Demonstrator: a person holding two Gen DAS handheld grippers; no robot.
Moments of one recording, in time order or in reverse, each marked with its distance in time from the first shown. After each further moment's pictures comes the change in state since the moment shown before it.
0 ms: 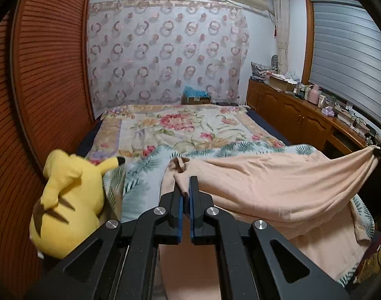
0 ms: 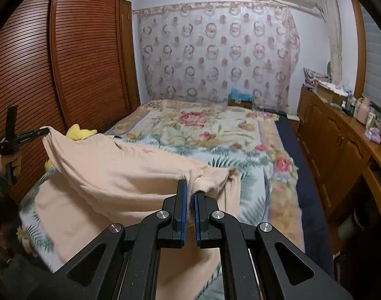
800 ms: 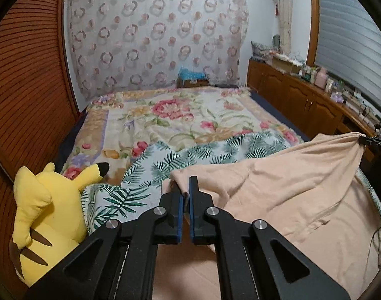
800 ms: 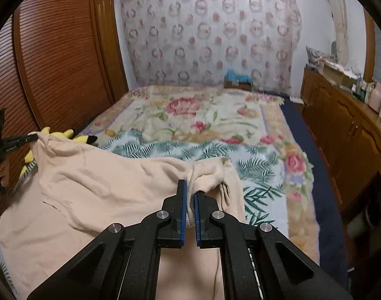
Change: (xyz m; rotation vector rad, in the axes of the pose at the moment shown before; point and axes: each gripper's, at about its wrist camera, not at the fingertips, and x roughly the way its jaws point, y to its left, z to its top) left arm 0.151 0.001 0.063 0.036 0.088 -0.022; right arm 0.180 -0.038 0.097 0.046 0.081 -0.014
